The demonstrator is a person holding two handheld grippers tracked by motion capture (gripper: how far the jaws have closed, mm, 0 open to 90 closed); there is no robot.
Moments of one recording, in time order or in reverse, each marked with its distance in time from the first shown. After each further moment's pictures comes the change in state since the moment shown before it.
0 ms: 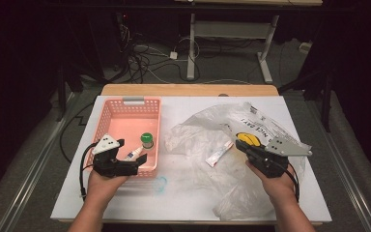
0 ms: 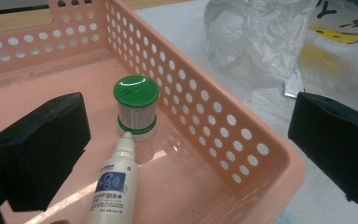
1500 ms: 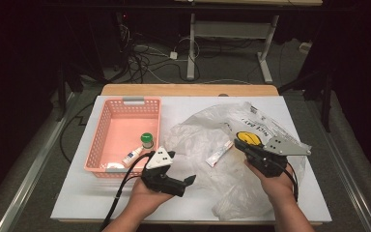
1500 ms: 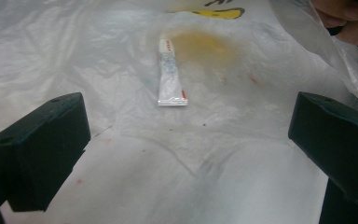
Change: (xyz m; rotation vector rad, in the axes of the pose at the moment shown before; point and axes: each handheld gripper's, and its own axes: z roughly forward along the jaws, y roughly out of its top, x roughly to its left) left arm -0.105 0.011 0.050 0.043 -0.237 0.171; right arm 0.003 0.004 0.002 -0.006 0.000 -0.008
